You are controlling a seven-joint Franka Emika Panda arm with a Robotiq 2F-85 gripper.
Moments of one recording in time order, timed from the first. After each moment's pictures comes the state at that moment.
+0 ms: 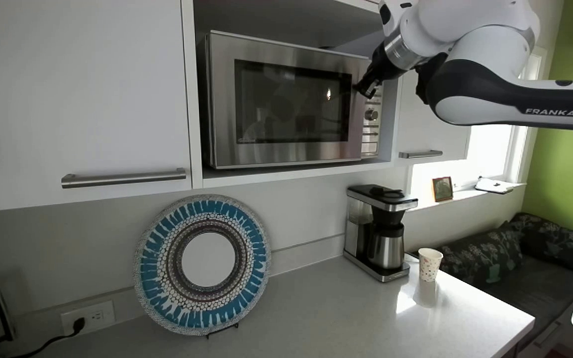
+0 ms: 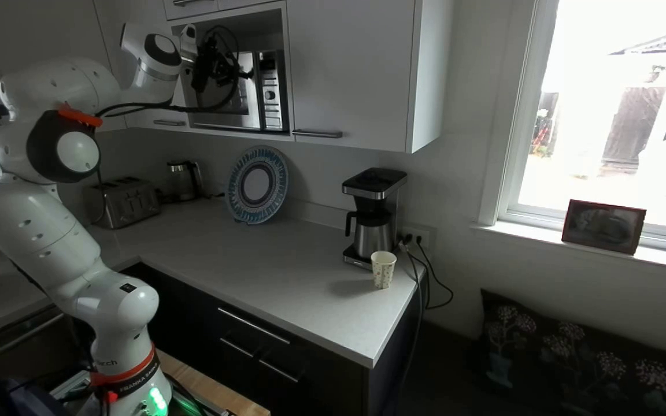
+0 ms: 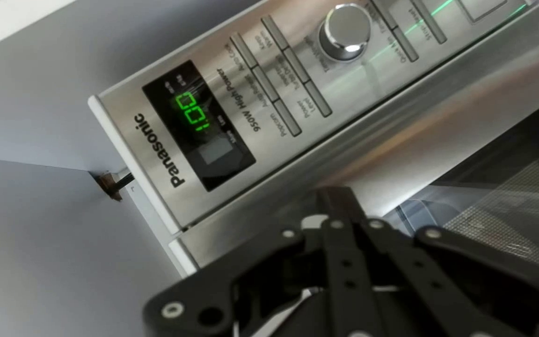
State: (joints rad) arm 0.10 -0.33 0.17 -1.65 -0.86 2.35 -0.13
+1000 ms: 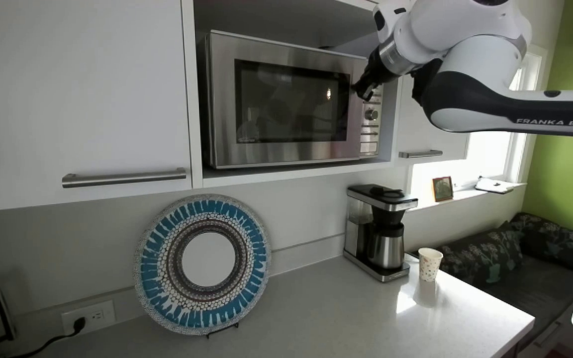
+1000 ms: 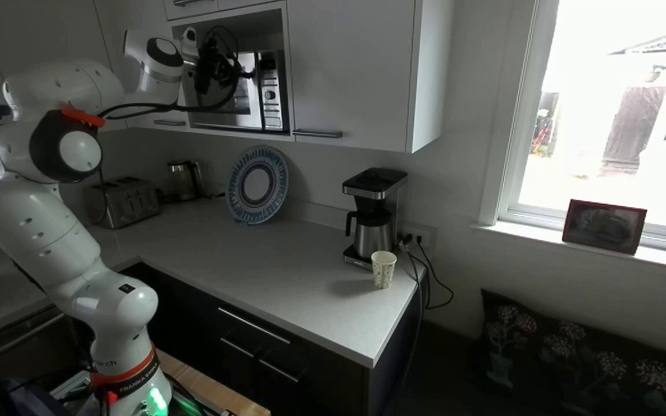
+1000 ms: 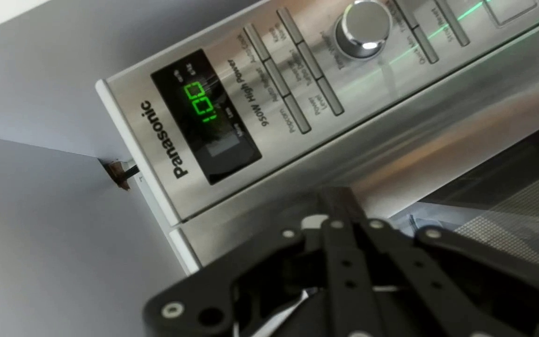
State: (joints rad) arm 0.10 -0.30 0.17 -1.66 -0.95 2.37 -0.11
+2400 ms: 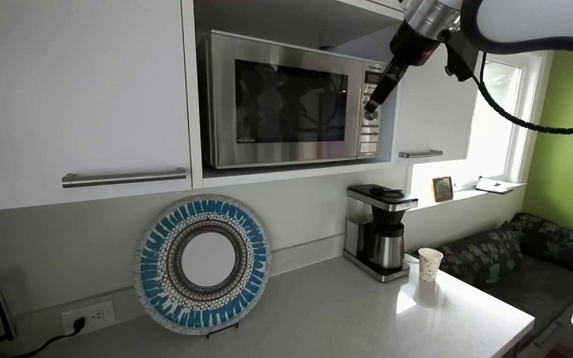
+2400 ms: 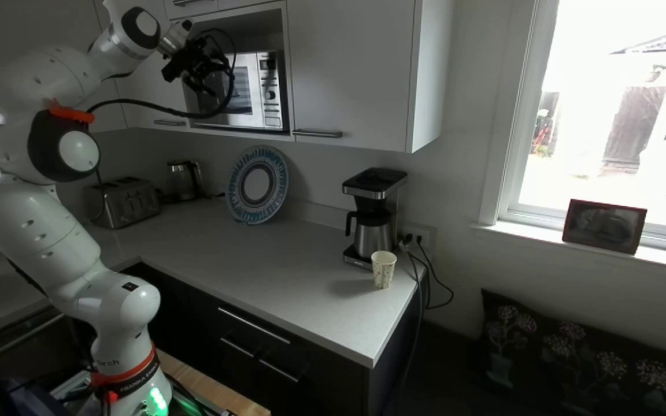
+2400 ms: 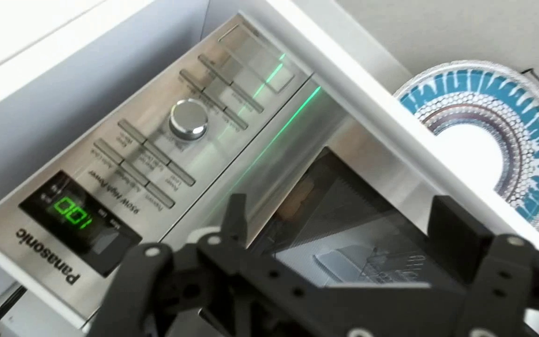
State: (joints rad) arm 0.15 -0.34 0.19 -1.49 -0.43 1.89 -0.24
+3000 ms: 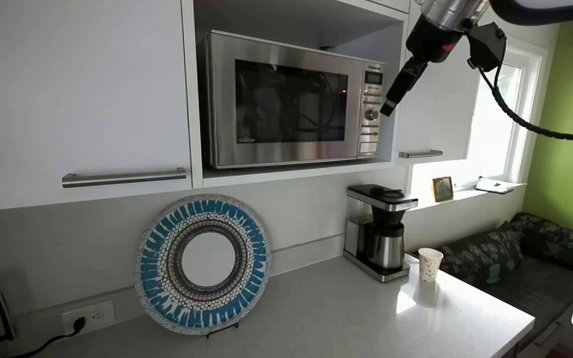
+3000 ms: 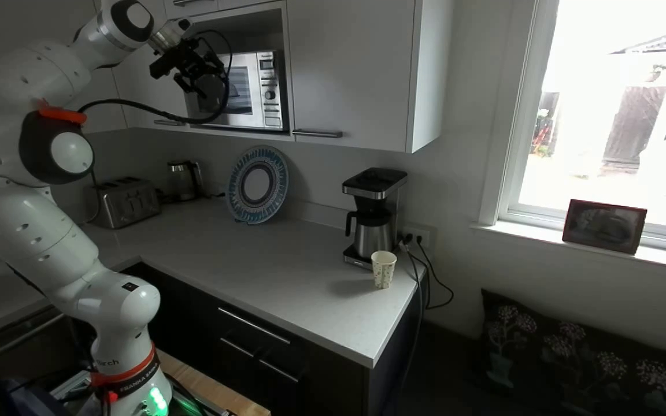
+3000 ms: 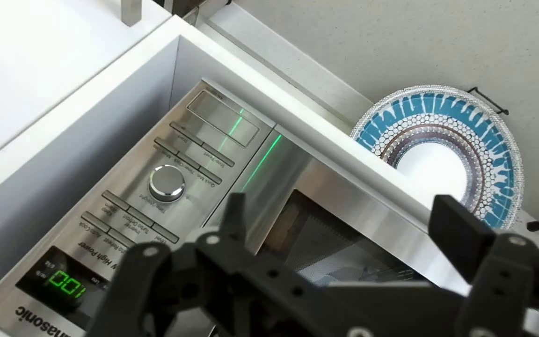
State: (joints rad) arm 0.15 -0.37 0.19 -1.46 -0.35 1.74 -0.19
